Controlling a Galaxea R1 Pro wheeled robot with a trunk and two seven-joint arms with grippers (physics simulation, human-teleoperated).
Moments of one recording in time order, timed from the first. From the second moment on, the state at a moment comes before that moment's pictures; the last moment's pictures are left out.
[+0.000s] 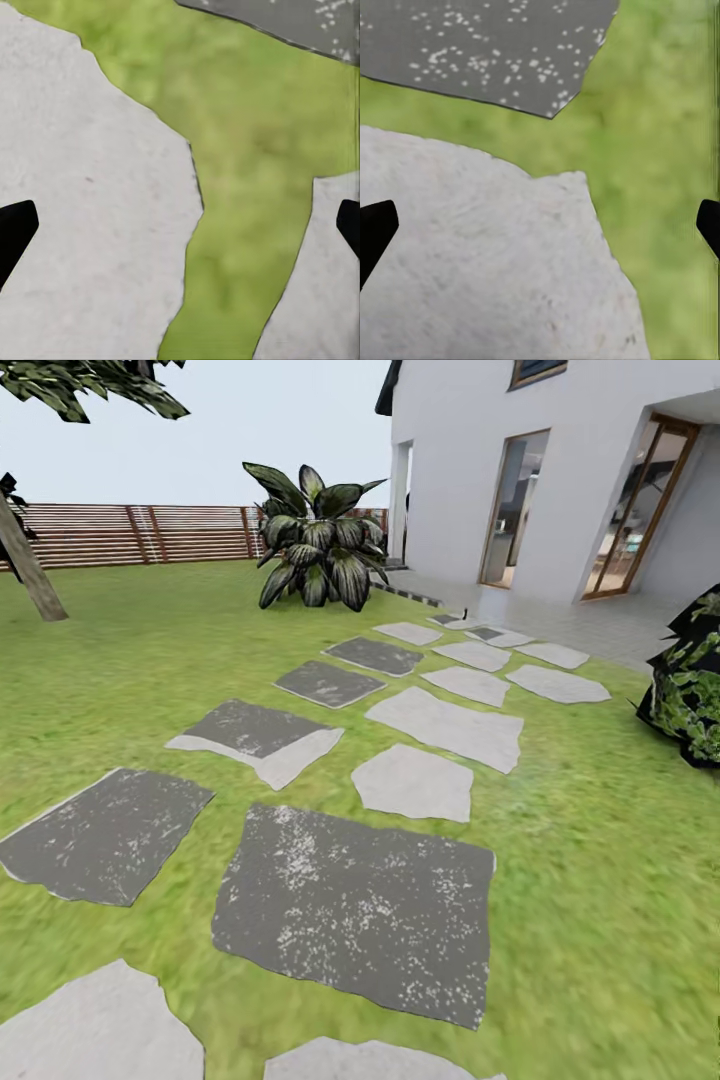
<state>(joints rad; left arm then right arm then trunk) -0.15 0.12 0.09 -0.41 0.10 -0.29 0.02 -0.08 -0.06 0.00 -0.45 0.01 -0.37 0.00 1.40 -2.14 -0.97</state>
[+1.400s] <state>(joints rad) -0.15 0.12 0.09 -0.41 0.10 -0.29 0.02 -0.08 -0.06 0.00 -0.45 0.01 -0.37 0.00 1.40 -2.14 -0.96</state>
